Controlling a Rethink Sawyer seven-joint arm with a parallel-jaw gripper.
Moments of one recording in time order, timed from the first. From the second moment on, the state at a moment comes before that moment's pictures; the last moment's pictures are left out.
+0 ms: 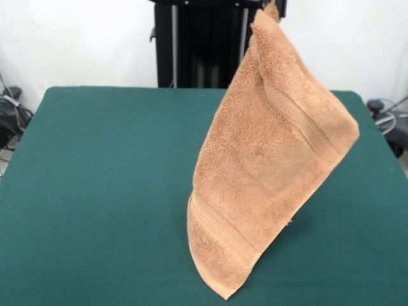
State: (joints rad) arm -0.33 -1.07 0.21 1.79 -0.05 0.88 2.03
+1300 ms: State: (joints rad) arm -0.78 -1.13 0.28 1.65 -0.03 1.20 1.73
